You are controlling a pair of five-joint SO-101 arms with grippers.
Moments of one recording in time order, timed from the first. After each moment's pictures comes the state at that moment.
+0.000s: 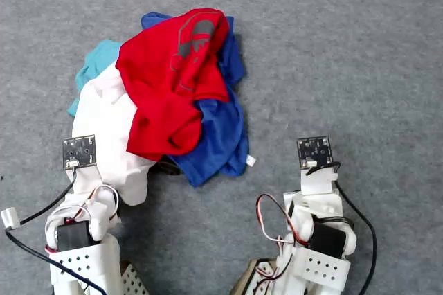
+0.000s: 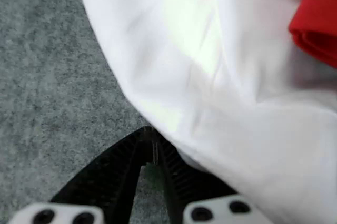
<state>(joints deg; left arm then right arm) -15.5 -99.6 96.4 69.9 -11.8 14.7 -103.4 96.7 76.4 14.0</state>
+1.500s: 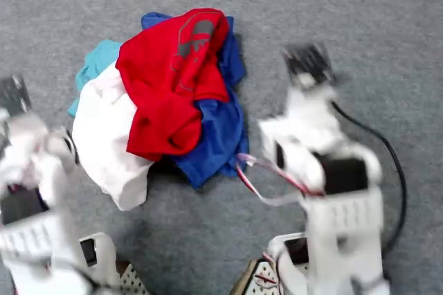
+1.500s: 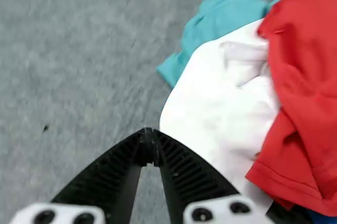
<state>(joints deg) -25.4 -58.2 40.9 71.7 -8.0 -15.6 -43.2 23.4 80.9 -5.6</state>
